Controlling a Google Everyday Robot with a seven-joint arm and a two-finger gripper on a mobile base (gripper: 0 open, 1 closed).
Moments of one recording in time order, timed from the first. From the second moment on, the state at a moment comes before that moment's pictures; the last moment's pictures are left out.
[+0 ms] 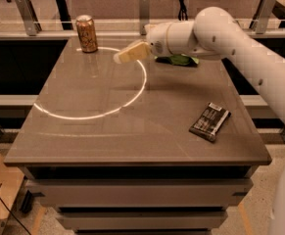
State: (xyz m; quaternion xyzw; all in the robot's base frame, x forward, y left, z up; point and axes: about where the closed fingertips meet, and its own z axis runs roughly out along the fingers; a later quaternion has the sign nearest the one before) arm 0.753 0.014 0.921 -0.43 0.68 0.25 0.54
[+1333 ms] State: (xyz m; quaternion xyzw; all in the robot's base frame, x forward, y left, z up) arm 0.834 0.135 0.887 -0.39 0.68 0.28 0.55
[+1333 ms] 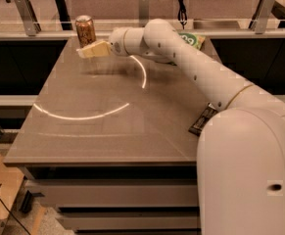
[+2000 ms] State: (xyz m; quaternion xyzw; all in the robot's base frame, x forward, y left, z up) arm 0.870 0.160 0.874 -0.37 0.70 0.28 0.55
